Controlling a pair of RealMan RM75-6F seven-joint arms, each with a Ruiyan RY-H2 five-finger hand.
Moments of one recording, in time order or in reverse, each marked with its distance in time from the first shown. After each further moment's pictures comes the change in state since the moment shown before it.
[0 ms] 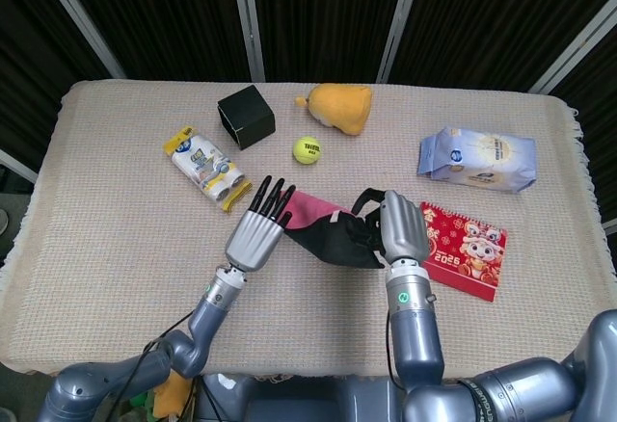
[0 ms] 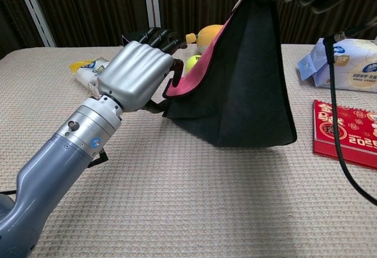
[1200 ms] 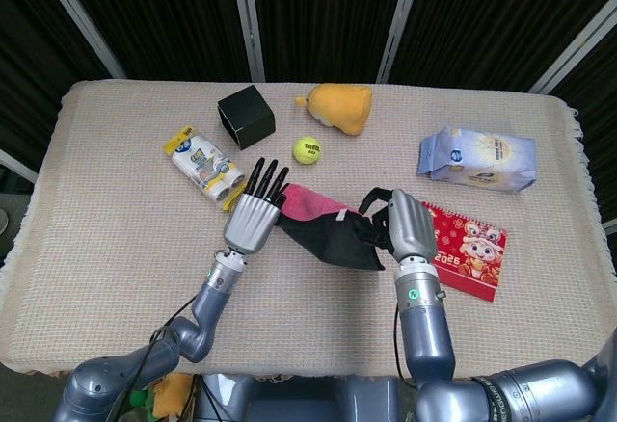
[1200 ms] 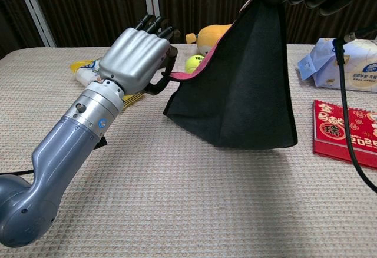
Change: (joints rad) left arm -0.076 -0.042 -0.052 0.149 -0.058 -0.011 -0.062; right arm -0.032 0.071 -0.012 -0.007 0.034 -0.072 0.046
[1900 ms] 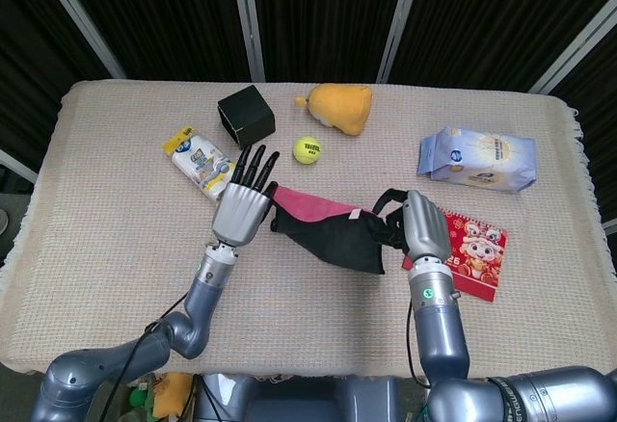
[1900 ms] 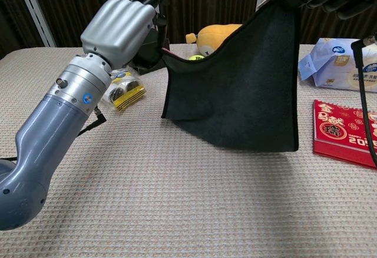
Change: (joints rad) left arm 0.011 0.121 -0.039 -0.217 -0.016 0.058 0.027; right arm -0.055 0.069 -0.027 -0.013 -0.001 -0.049 0.044
